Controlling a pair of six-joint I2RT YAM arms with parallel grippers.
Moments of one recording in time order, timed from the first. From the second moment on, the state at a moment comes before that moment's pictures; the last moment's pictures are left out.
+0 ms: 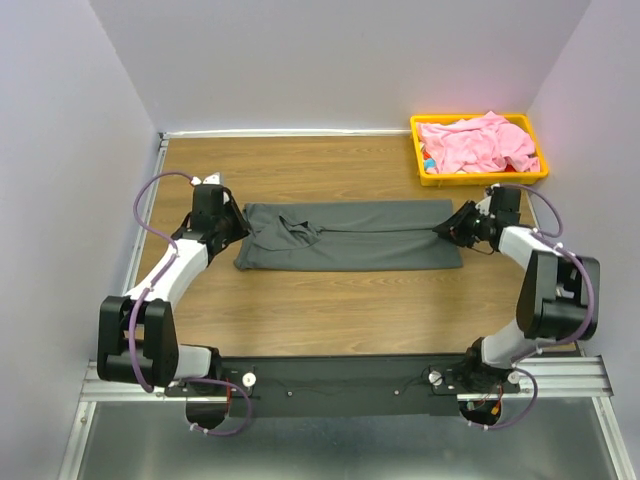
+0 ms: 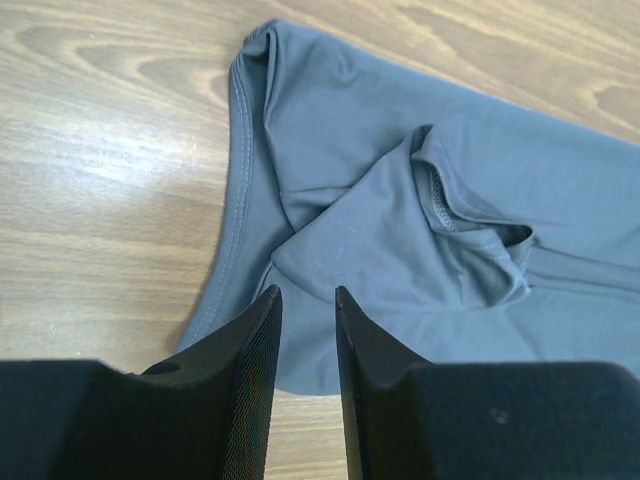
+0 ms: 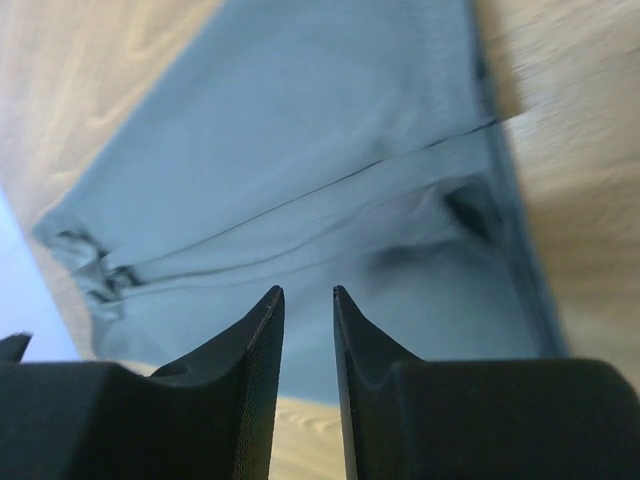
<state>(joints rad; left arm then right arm) -0.11 1.33 0.81 -0.20 0.07 -0.48 -0.17 1.54 0.81 -0.11 -0.48 0.58</state>
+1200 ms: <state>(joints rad) -0.17 1.47 0.67 -0.13 0.09 -0.55 0.70 2.05 1.44 -0.09 -0.38 0.35</state>
